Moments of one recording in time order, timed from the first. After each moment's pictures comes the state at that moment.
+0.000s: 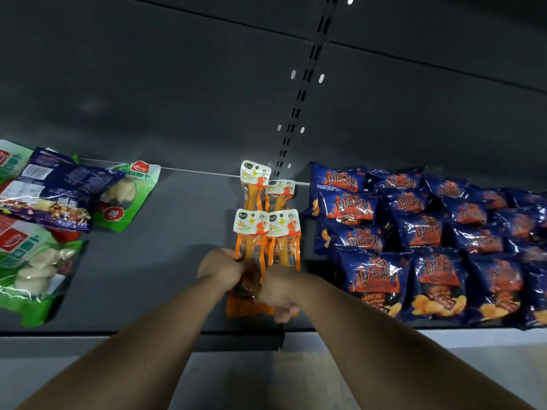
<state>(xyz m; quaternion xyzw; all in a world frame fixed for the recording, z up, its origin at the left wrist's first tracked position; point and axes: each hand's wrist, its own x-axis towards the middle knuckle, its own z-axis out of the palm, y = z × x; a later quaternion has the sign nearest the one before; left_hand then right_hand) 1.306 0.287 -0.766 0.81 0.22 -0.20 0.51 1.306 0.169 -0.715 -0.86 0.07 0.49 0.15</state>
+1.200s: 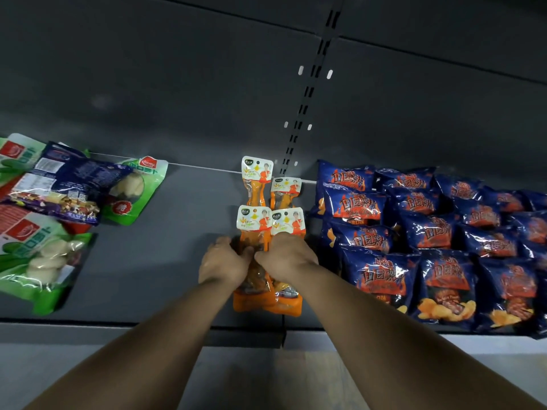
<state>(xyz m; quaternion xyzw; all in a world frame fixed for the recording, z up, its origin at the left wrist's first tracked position) 1.308 0.281 -0.776 0.88 0.22 -0.11 0.40 1.325 0.169 -0.713 -0.96 0.02 0.25 0.16</state>
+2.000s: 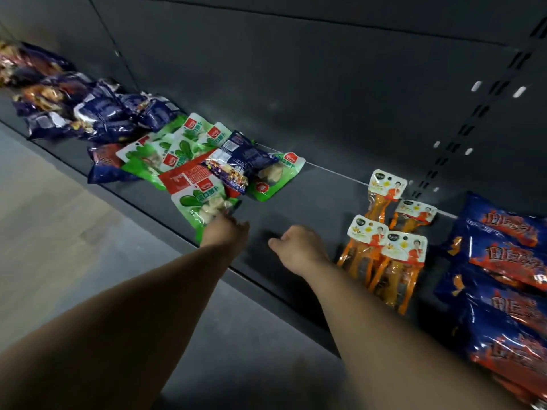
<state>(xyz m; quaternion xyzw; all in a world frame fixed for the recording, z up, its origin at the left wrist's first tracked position) 1.242 0.406 -0.723 0.82 0.49 0.00 0.30 1.303 0.282 -0.722 -0.90 -0.20 0.30 0.25</state>
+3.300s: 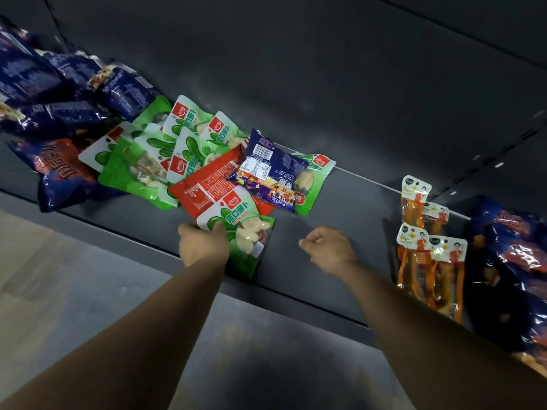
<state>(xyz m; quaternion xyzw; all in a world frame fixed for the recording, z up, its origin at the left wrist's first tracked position) 1.224 0.575 -0.768 0.62 0.56 0.08 0.54 1.298 0.398 -0.757 -0.94 -0.01 0.21 0.25</state>
